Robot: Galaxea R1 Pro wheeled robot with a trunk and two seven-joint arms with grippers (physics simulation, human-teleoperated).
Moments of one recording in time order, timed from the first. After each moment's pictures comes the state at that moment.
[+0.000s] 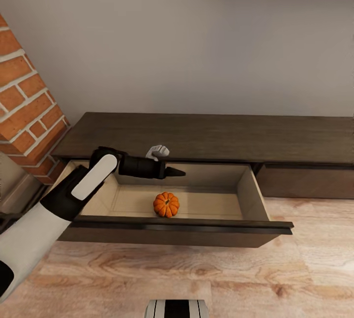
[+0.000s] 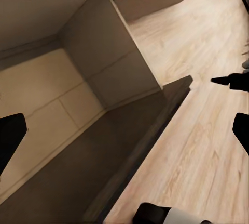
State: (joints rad) left arm -1.04 0.25 -0.64 -1.33 1.15 1.03 -0.19; right arm -0.23 -0.52 -0.55 -1.31 -0.35 1.02 -0.14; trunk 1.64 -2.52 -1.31
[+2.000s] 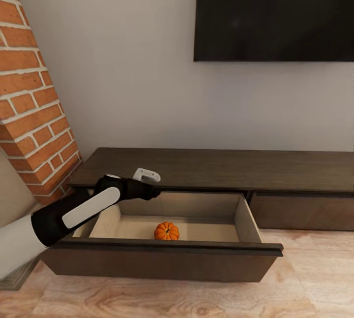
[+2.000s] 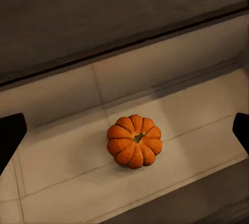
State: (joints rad) left arm -1.04 0.42 -1.06 -1.48 1.36 0.73 0.65; right arm -0.23 -0.58 -0.68 -0.48 0.10 0.40 0.21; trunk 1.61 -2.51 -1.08
